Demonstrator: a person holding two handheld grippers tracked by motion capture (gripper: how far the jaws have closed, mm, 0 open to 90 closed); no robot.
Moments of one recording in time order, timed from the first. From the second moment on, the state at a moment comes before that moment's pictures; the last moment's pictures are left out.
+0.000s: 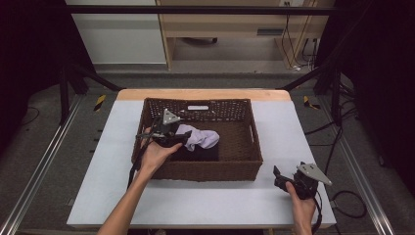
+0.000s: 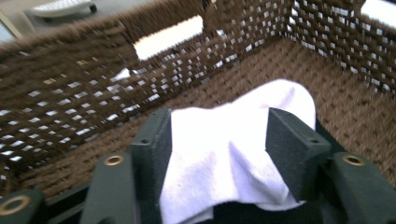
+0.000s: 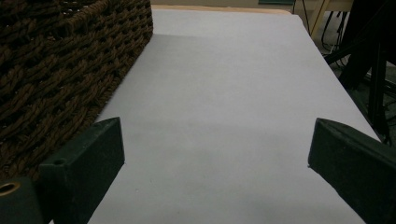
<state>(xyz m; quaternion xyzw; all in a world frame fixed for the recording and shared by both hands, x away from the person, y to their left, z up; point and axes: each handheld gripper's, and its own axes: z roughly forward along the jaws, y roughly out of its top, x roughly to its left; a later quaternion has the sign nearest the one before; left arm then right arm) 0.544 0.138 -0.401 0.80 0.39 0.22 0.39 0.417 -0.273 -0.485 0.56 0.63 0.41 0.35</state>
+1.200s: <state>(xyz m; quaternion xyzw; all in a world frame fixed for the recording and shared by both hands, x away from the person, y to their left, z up) 0.574 0.122 -0.428 0.85 0.41 0.18 0.28 0.418 -0.273 -0.485 0.56 0.63 0.41 0.35</state>
